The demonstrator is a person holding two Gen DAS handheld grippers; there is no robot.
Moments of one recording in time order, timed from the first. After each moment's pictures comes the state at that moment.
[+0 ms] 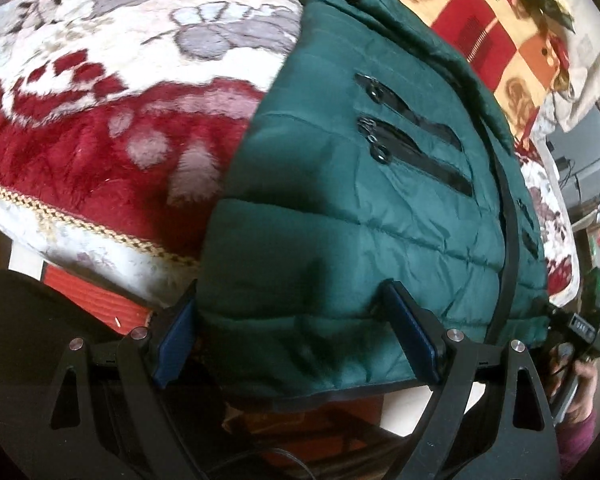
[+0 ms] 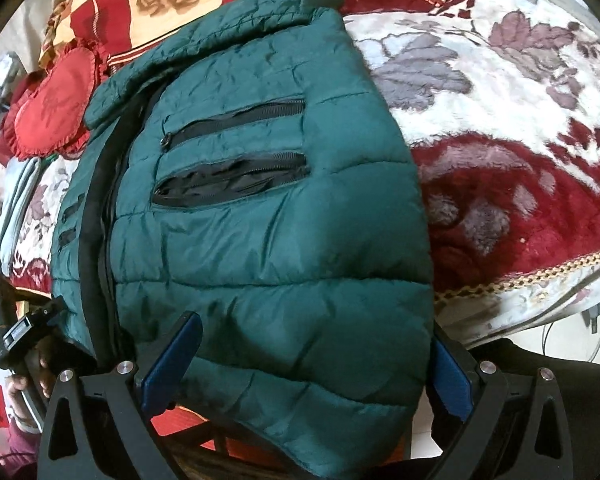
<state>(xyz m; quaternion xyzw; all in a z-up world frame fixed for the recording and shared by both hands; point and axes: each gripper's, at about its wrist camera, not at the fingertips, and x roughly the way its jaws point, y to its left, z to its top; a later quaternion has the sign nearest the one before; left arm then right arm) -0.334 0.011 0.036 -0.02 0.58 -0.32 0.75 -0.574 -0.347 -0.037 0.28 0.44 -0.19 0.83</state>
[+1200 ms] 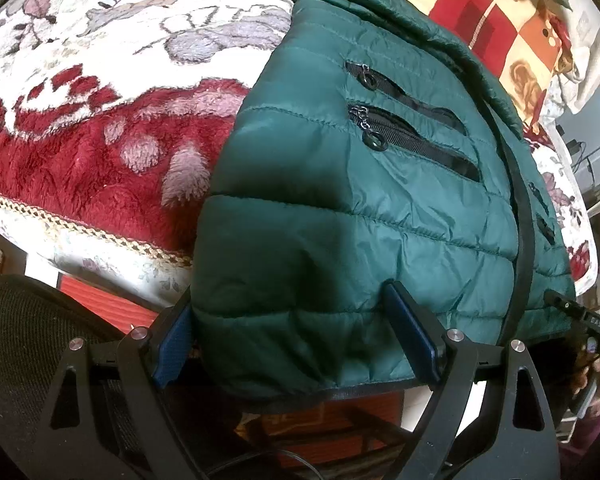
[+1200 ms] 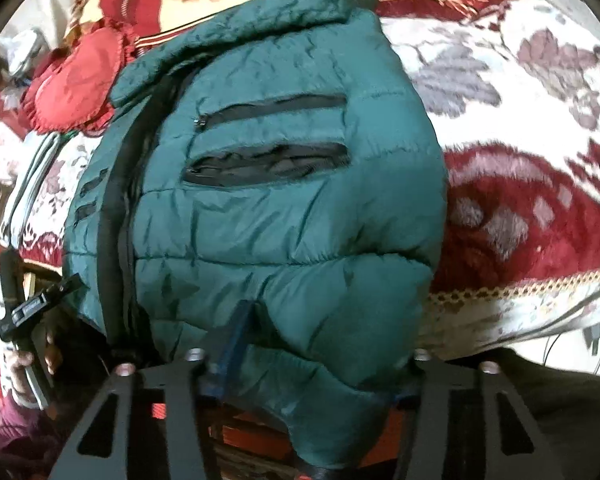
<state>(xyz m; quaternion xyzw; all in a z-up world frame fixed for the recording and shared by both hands) -0.341 0.001 0.033 0.02 0.57 -0.31 0.76 -0.571 -0.328 -0.028 0.23 0.45 -0.15 0.85</state>
